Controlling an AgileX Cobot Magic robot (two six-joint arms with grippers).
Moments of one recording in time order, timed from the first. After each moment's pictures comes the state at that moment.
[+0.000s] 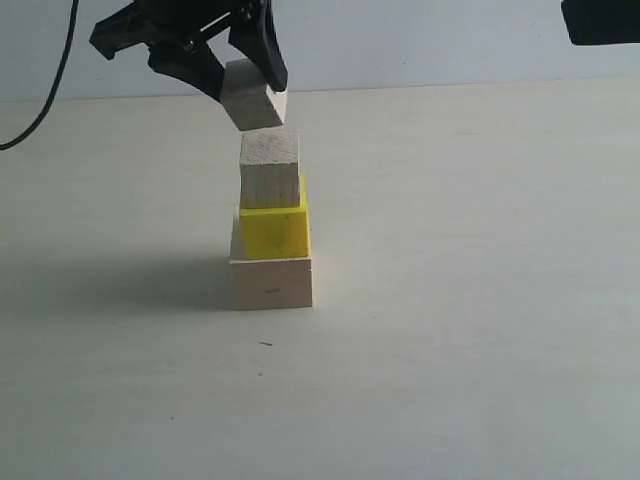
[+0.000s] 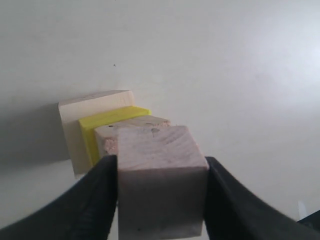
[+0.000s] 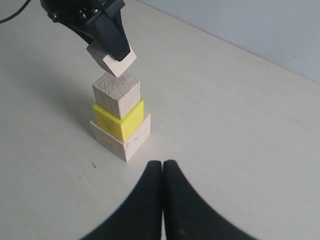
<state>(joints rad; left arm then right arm) -0.54 1.82 -1.76 -0.29 1.23 -0.34 0.63 0.92 -1.09 0.02 0.92 -0.05</state>
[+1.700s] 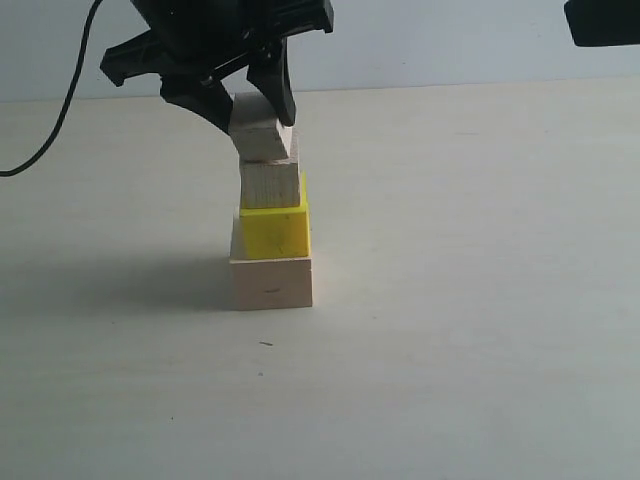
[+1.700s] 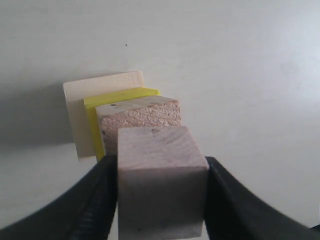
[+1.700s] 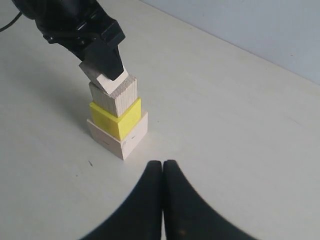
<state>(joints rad) -0.62 1.82 -1.72 -0.20 1.22 -0.45 0.63 0.92 -1.09 0.01 0.92 -0.05</state>
